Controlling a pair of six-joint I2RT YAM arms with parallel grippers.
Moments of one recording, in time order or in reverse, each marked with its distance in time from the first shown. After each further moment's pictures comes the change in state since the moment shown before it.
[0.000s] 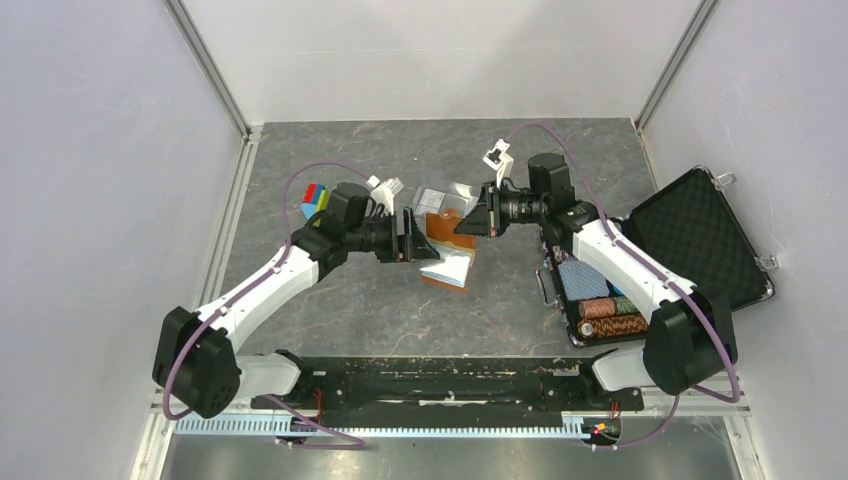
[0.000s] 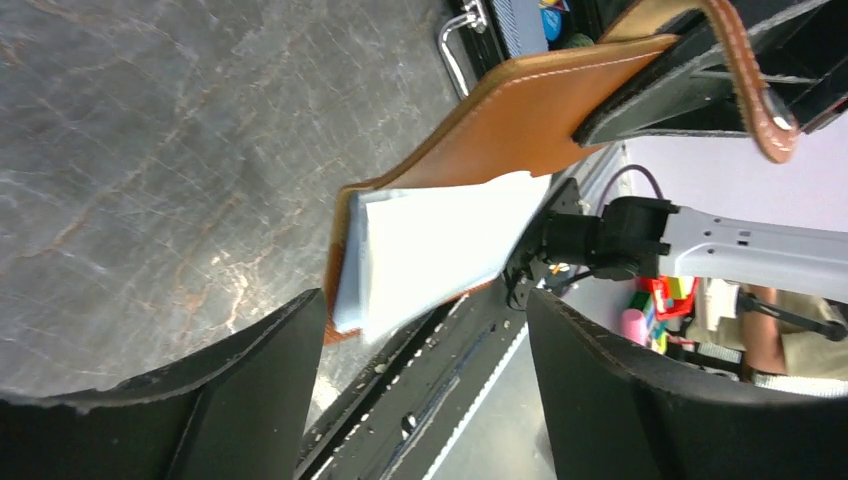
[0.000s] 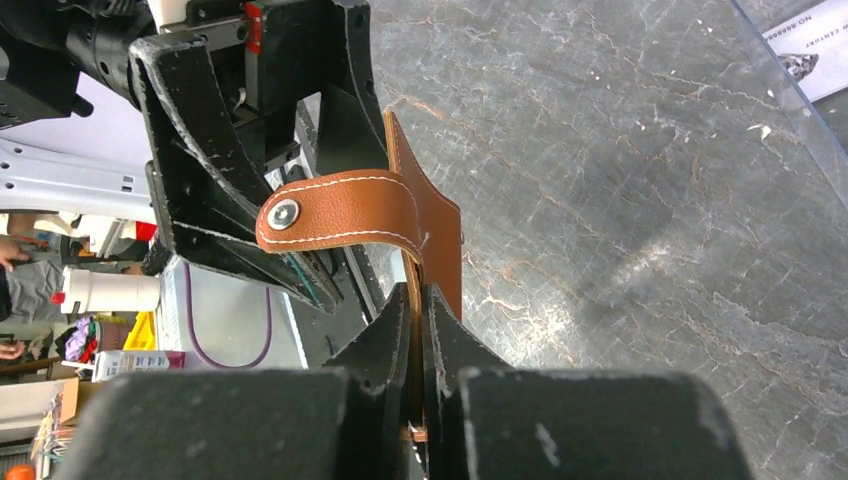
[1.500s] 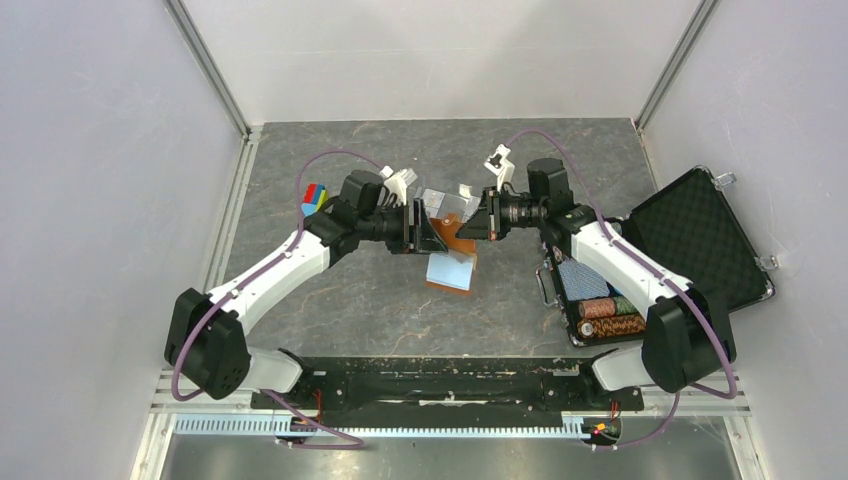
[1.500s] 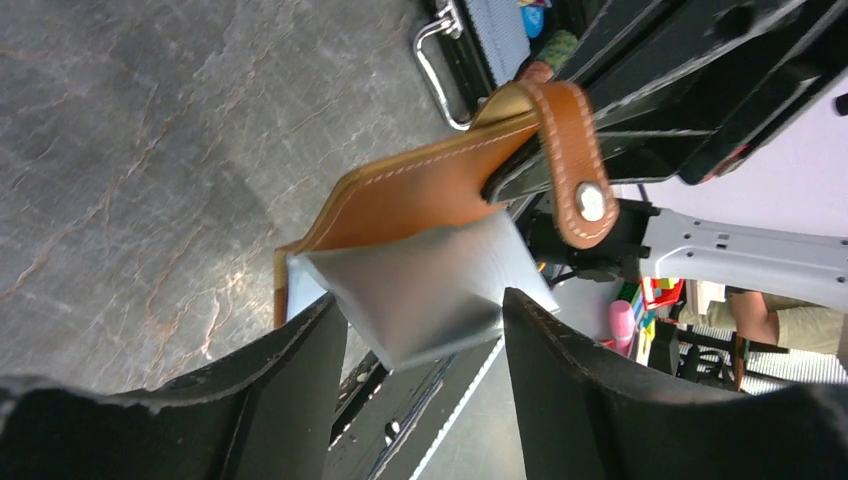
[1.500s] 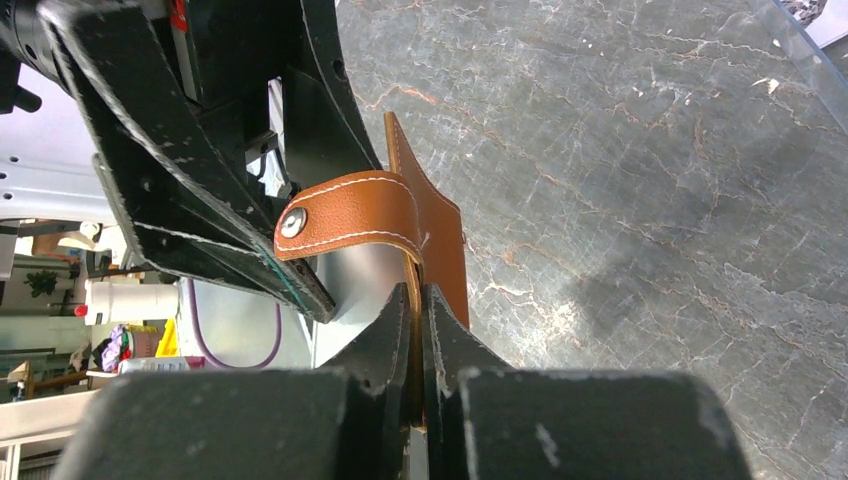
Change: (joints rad) left arm -0.040 0.108 0.122 -0.053 0.023 -0.006; right arm -0.003 0.011 -0.041 0.010 0.014 0.047
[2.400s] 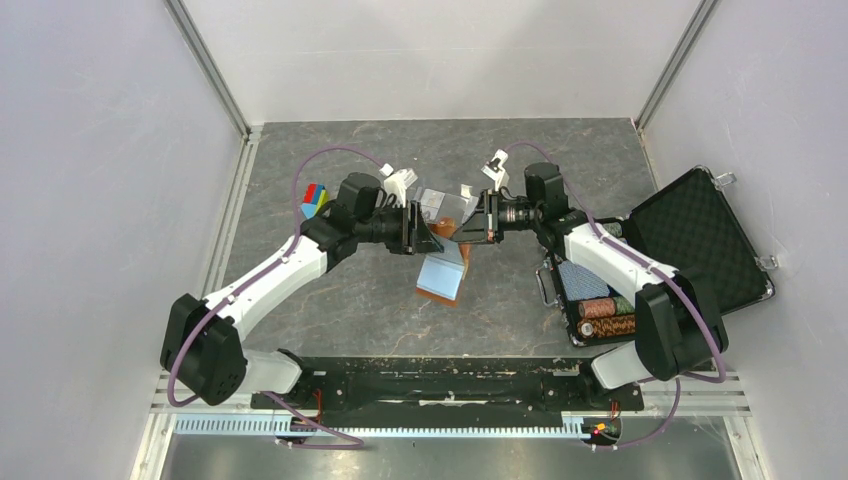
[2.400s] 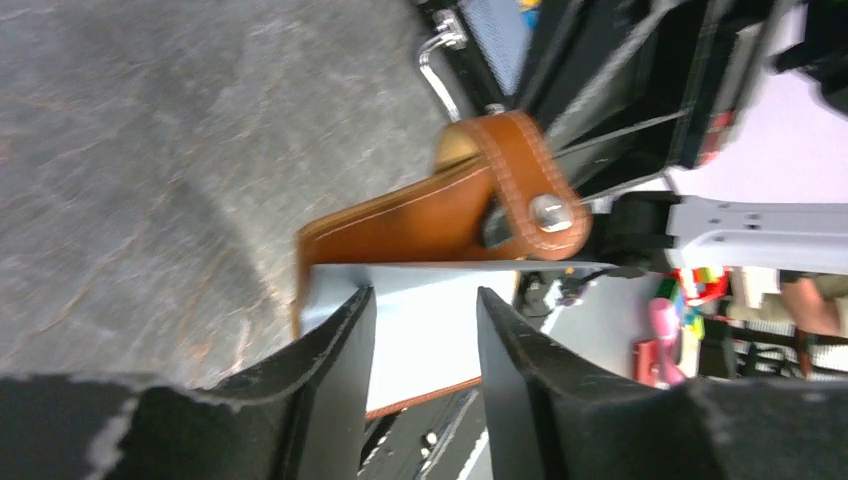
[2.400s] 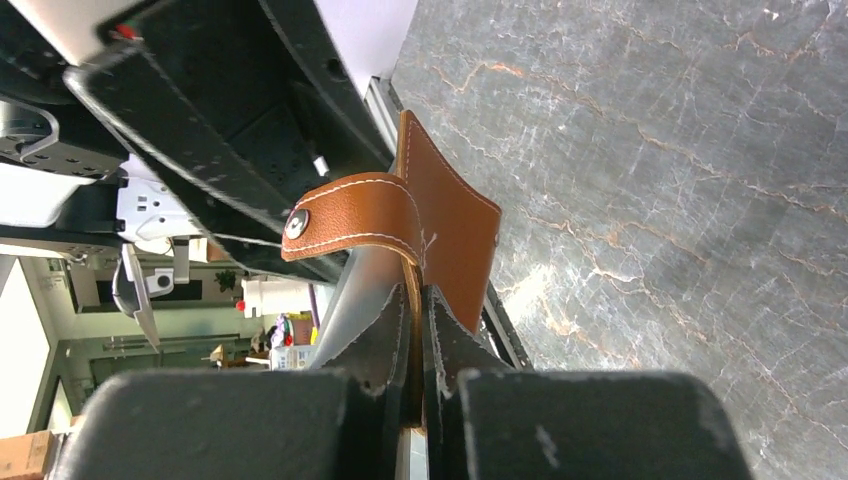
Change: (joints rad) left arm -0.001 -0.033 -0.037 0.104 0.012 0.056; right arm -0.008 0.059 -0.060 0.160 -0.136 0.311
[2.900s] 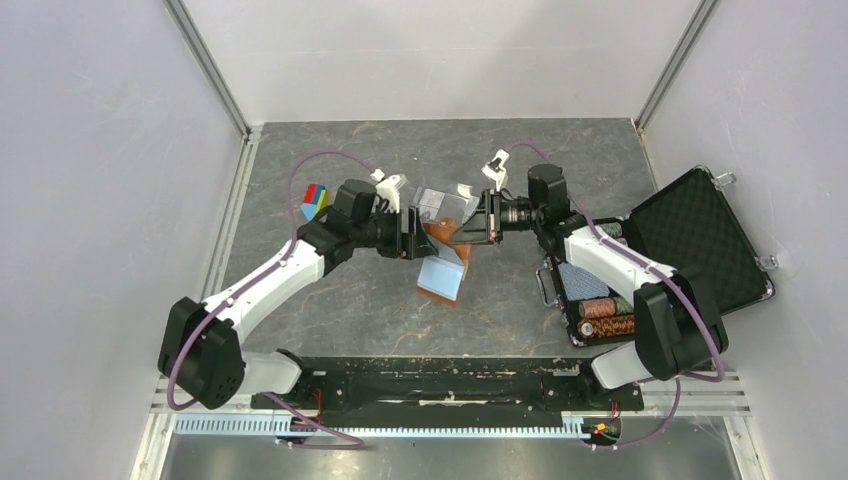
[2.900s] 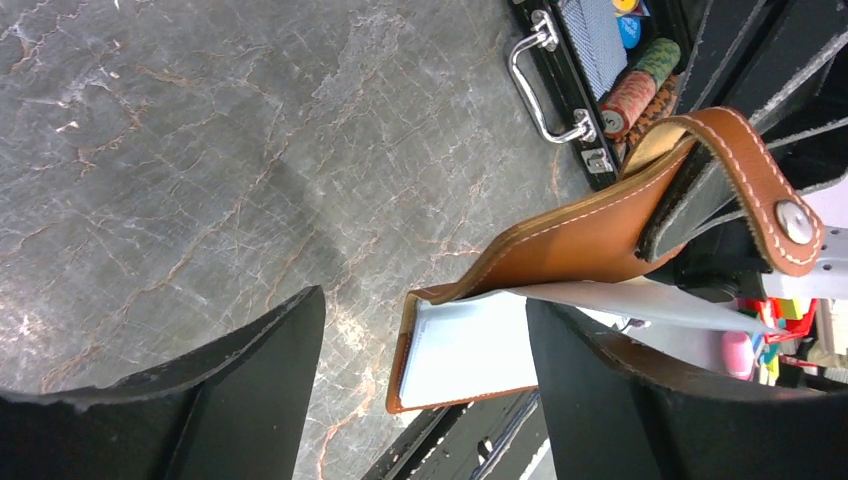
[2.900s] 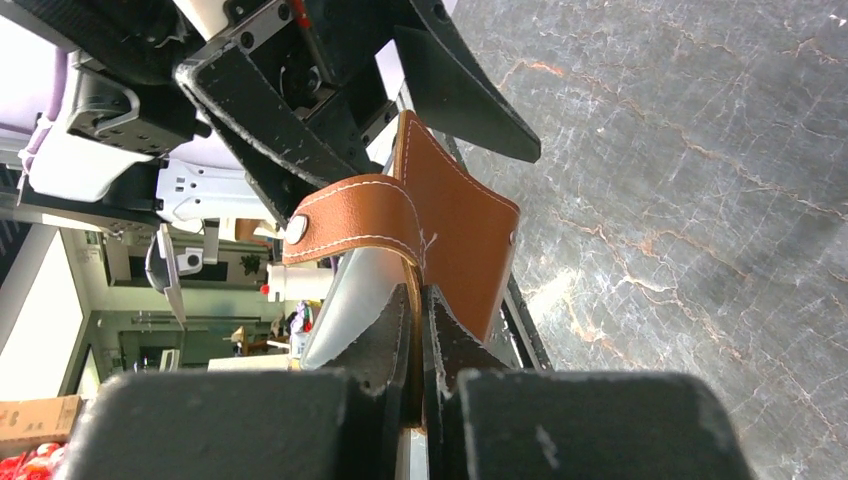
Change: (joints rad) left arm 0.011 -0.010 -0.020 -0.095 -0.169 0.093; right arm -0.007 0.000 -0.032 0.130 -0.068 0.078
